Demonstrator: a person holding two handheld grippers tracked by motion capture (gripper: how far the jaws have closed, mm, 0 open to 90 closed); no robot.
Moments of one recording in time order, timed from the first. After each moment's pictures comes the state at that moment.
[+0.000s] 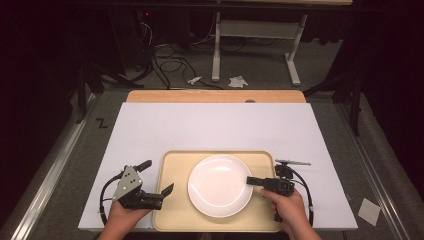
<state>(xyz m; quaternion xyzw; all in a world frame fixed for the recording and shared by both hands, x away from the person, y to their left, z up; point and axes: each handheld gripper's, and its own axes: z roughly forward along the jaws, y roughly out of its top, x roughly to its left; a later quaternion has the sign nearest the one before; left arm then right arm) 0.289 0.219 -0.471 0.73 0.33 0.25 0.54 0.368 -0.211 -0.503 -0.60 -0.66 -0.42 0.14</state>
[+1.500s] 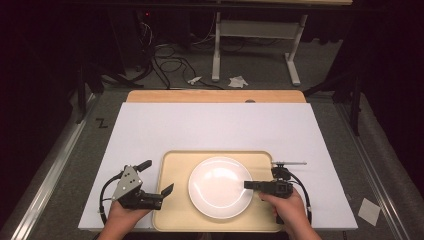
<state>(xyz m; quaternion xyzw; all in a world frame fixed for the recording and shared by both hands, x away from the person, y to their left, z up) 0.289 0.219 -0.470 0.73 0.33 0.25 0.54 0.365 -0.206 -0.504 -0.58 -0.71 -0.39 0.12</state>
